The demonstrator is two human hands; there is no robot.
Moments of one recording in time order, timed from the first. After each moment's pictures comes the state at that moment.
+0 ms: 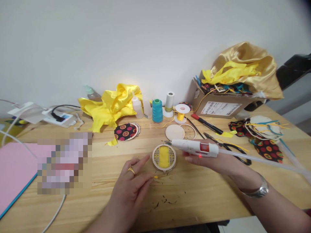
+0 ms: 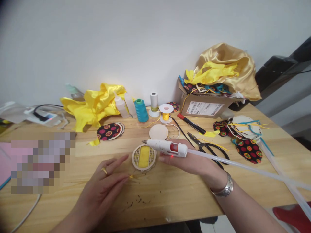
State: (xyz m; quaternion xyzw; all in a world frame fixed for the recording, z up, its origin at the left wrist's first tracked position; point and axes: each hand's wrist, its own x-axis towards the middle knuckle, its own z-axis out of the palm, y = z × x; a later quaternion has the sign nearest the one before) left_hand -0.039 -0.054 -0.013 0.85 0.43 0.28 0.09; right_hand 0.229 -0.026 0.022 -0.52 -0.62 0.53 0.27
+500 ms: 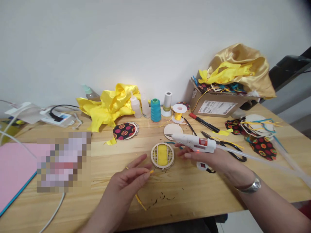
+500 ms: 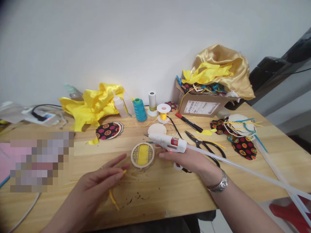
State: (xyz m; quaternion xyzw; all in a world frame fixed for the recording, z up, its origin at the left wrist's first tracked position) left_hand -0.035 -0.060 -0.002 0.52 0.56 0.32 0.56; right_hand 0.230 -0.035 0.016 -0.54 -0.53 0.59 0.29
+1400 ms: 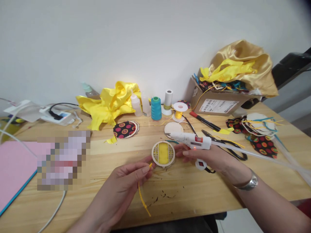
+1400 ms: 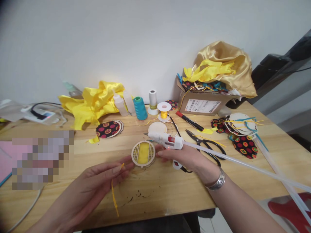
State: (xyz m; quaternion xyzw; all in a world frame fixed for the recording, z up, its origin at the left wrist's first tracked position) left_hand -0.031 -0.051 0.014 0.30 0.49 0.33 0.75; right_hand 0.225 -0.027 0.010 -0.46 -0.51 0.67 0.29
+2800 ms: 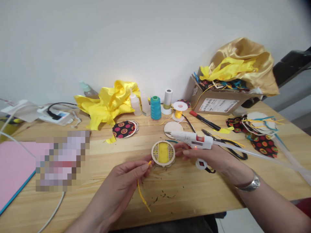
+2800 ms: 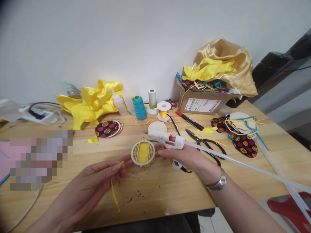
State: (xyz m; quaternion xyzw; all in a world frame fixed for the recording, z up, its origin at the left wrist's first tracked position) left_hand -0.030 -0.046 0.012 0.31 0.49 0.34 0.74; right_hand 0.222 -0.027 0.021 -0.48 -0.52 0.64 0.29
